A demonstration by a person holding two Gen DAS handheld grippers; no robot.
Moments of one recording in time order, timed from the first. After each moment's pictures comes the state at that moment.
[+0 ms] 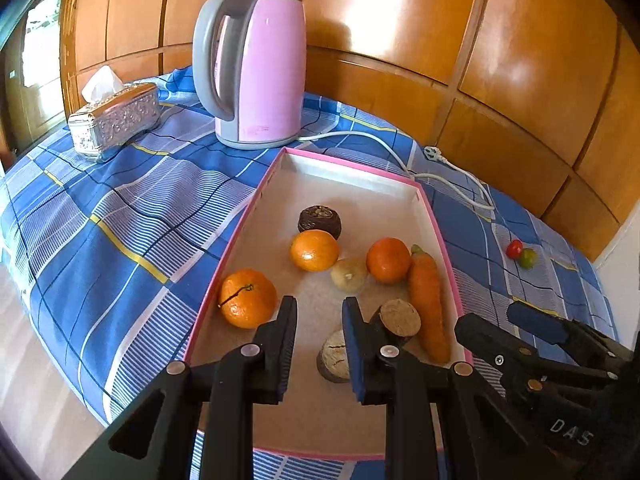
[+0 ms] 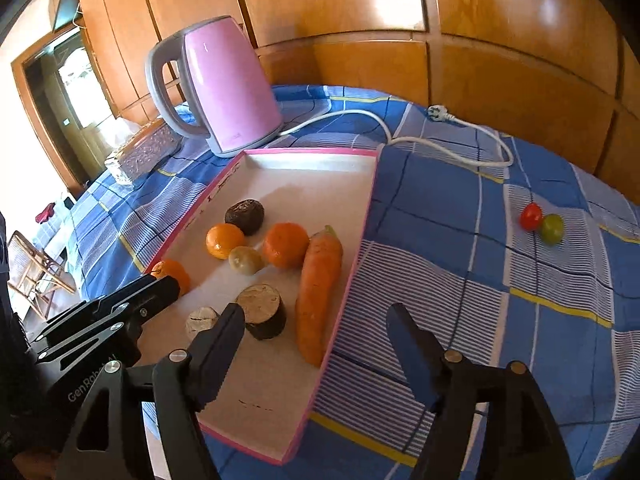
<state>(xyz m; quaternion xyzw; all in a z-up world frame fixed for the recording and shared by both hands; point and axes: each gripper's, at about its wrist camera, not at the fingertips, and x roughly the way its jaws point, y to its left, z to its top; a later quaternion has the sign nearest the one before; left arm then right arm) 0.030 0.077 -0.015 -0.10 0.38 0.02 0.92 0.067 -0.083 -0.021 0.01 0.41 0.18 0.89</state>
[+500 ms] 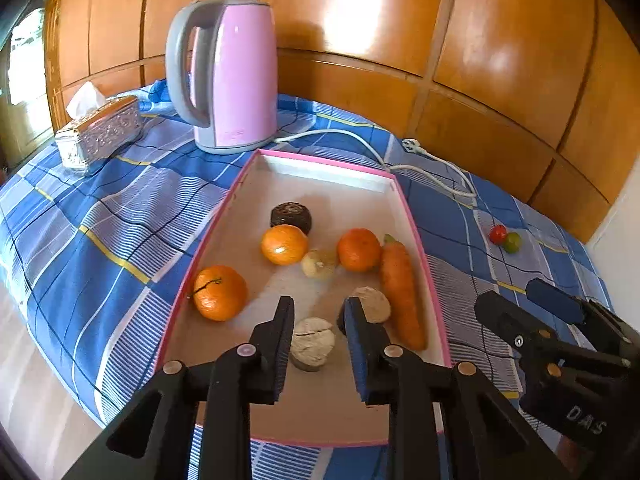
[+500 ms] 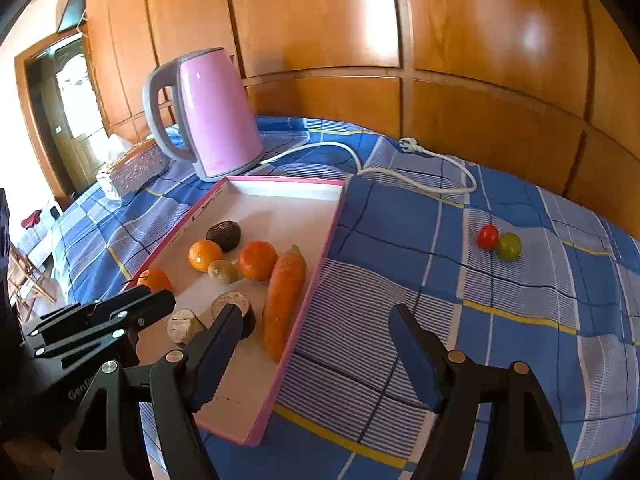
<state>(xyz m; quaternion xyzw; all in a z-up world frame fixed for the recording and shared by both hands) 0.024 0.054 -0.011 -0.08 0.38 0.00 0.92 0.046 -0.107 -0.009 -0.01 0.35 0.15 0.92</state>
